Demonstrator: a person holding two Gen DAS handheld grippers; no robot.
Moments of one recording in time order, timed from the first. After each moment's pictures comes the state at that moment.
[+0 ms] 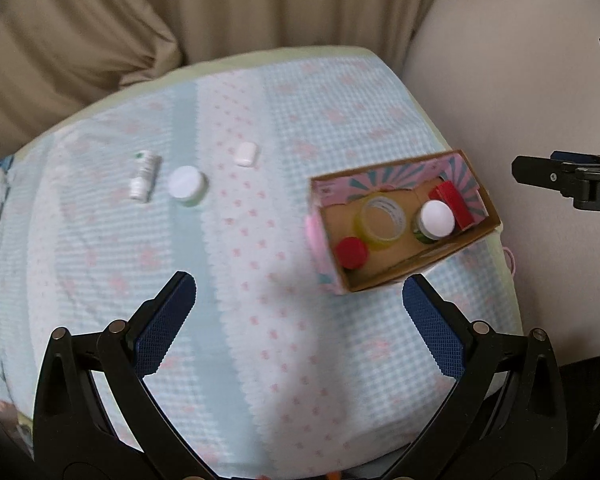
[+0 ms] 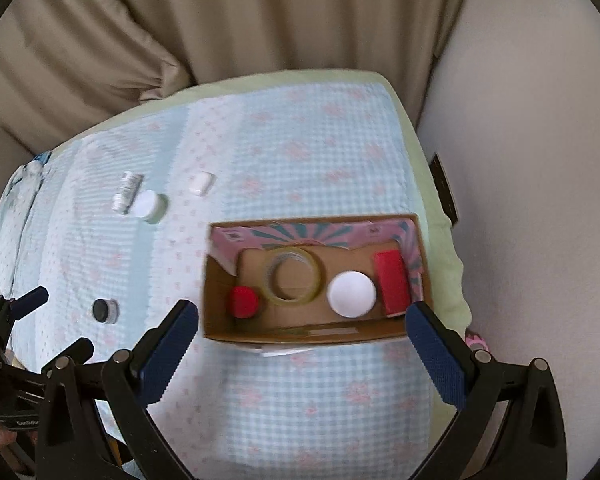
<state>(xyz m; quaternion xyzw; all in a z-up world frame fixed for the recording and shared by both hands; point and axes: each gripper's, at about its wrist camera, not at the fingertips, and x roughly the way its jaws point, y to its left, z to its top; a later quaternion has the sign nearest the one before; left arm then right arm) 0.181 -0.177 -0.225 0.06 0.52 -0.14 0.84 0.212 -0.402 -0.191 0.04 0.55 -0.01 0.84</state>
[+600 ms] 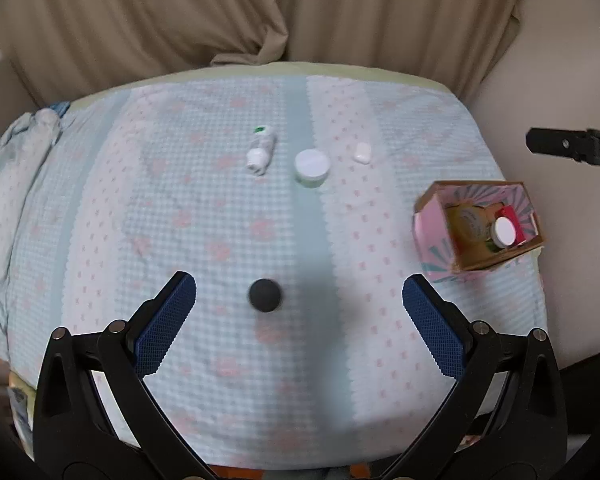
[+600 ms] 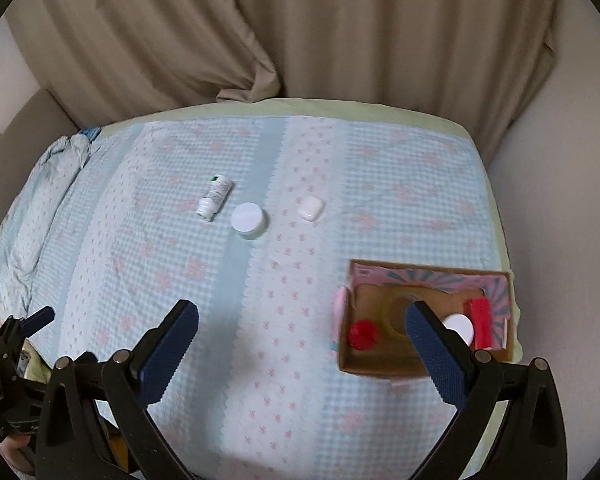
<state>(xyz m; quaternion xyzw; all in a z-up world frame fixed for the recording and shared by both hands) 0.160 0.038 -0.220 0.00 0.51 -0.06 0.86 0.243 -0.212 -0.163 -0.01 0.52 0.05 0.85</state>
